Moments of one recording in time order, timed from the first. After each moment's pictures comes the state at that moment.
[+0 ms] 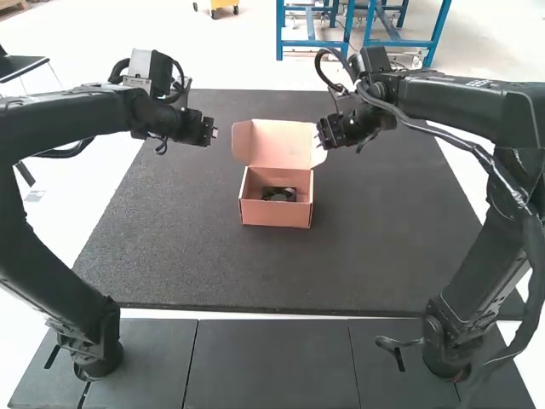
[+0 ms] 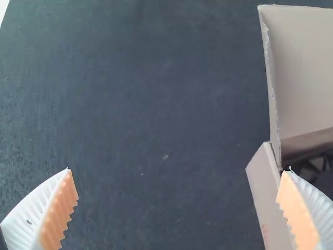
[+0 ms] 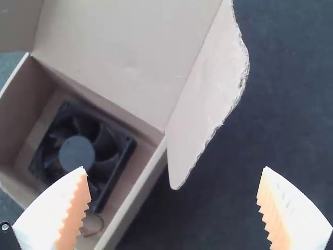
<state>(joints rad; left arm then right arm) -0.22 1.45 1.14 -0.35 0.00 0.01 0.41 1.61 1.31 -0.54 -0.10 -0.11</state>
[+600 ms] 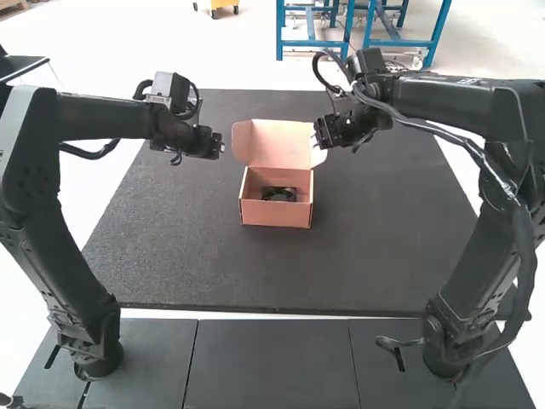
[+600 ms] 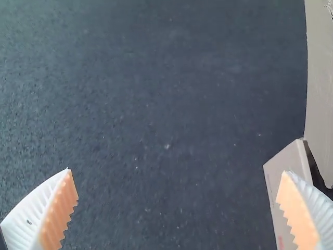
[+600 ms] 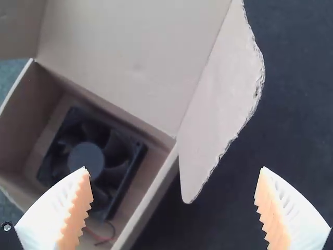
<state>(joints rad) -0.22 1.63 1.14 -0.25 -0.02 -0.03 0.41 1.66 1.33 -0.54 -0.13 -0.06</state>
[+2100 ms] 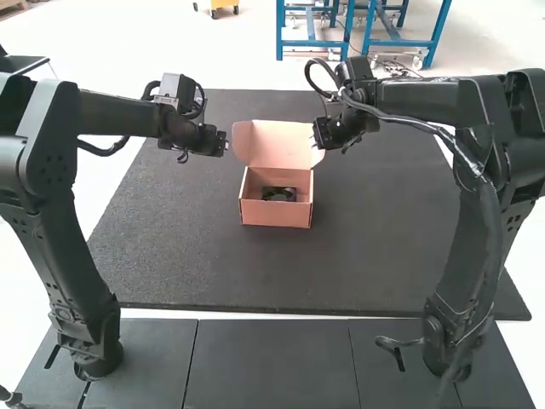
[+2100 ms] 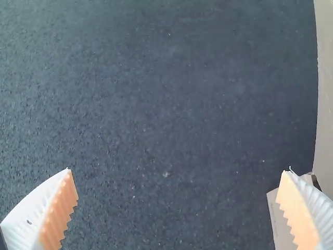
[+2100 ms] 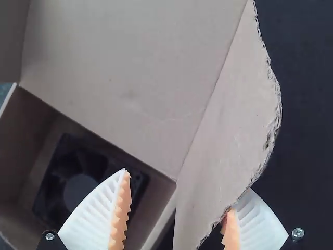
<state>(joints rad) -0.22 1.72 1.19 -0.19 -0.02 -0.03 0.41 1.80 1.41 -0.47 -0.15 -0.03</state>
